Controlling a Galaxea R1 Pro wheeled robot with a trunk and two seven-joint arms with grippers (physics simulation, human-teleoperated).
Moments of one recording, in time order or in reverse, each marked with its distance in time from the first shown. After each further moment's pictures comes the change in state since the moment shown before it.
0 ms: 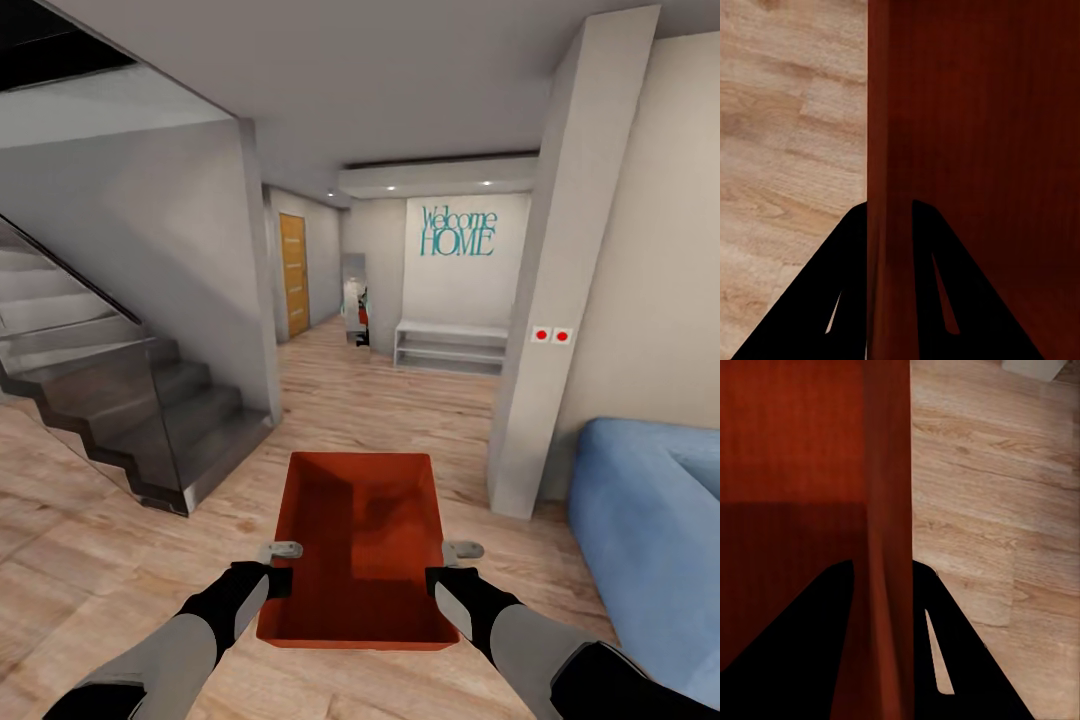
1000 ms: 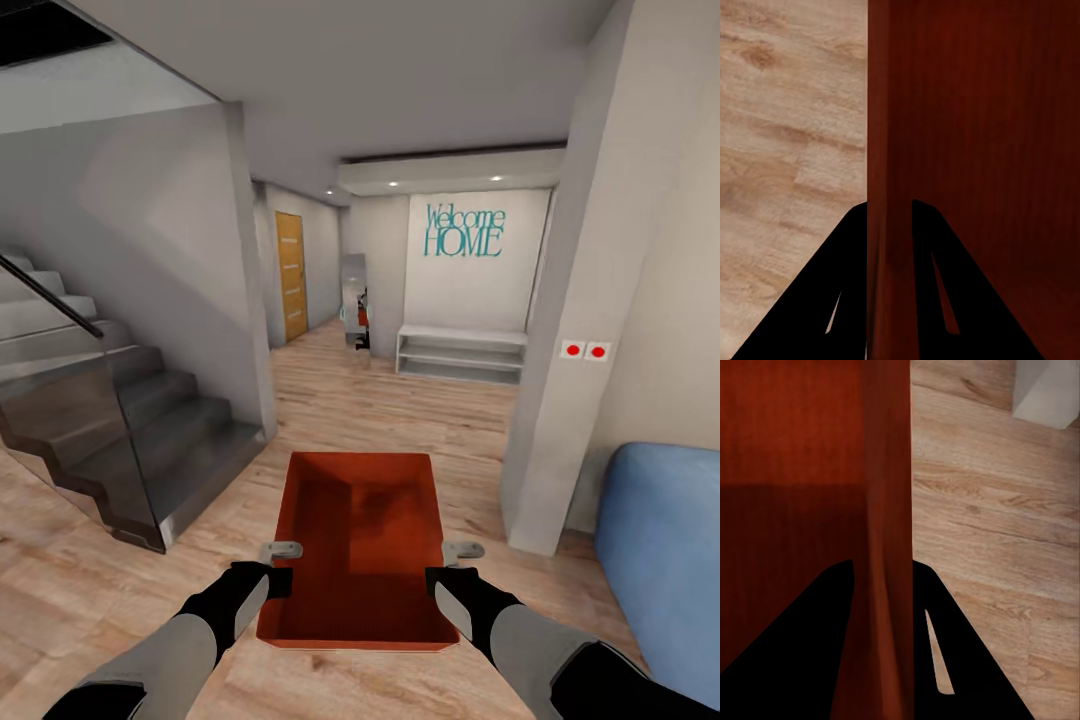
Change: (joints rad) left arm 0.000 0.000 0.000 0.000 0.000 0.000 0.000; right arm 0.000 0.000 0.001 0.000 -0.001 -0.001 0.000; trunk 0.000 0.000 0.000
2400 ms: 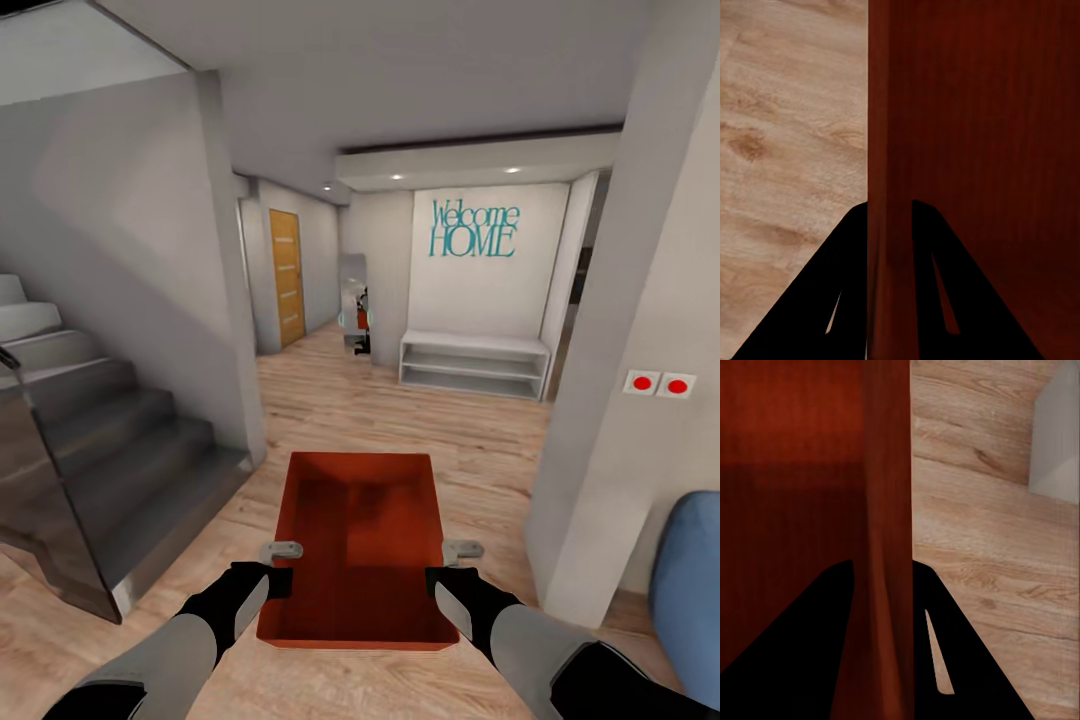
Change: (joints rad) left arm 0.000 0.000 0.001 0.001 0.000 -0.001 0.000; right arm 0.000 0.000 0.000 0.000 0.001 0.001 0.000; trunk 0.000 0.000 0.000
